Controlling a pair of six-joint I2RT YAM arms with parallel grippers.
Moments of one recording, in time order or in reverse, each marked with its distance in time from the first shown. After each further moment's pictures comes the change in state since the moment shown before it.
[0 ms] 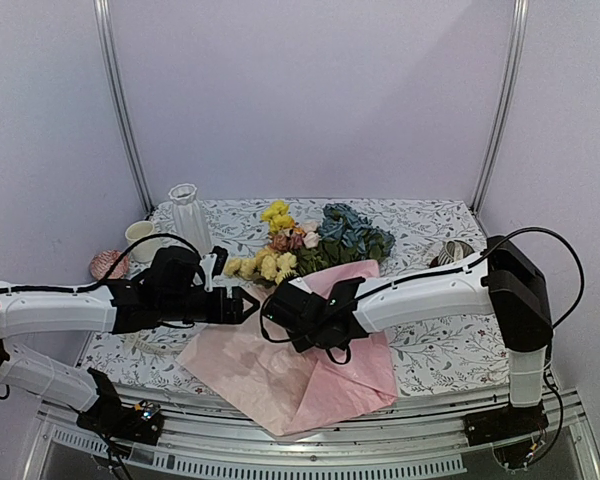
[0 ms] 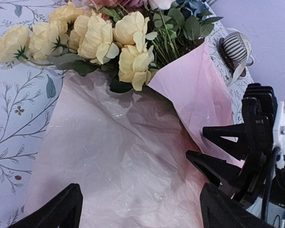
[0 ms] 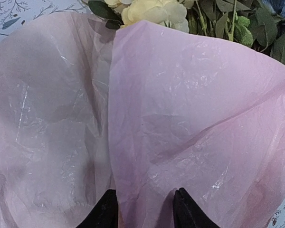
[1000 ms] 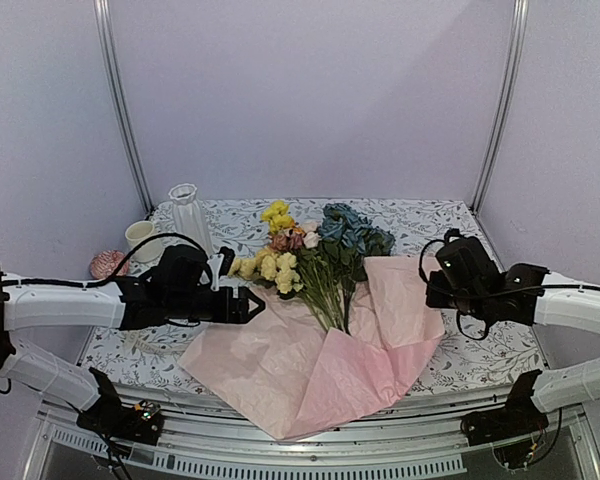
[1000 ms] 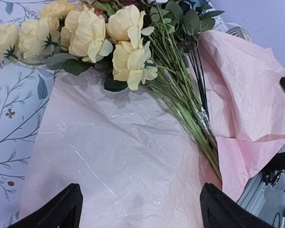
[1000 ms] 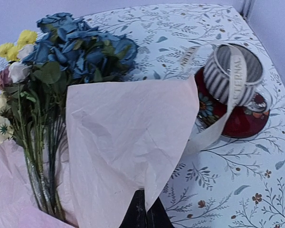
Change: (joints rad) left arm -0.002 0.060 0.028 0.014 0.021 0.008; right arm -0.390 -0.912 -0.696 0.085 -0.018 0.075
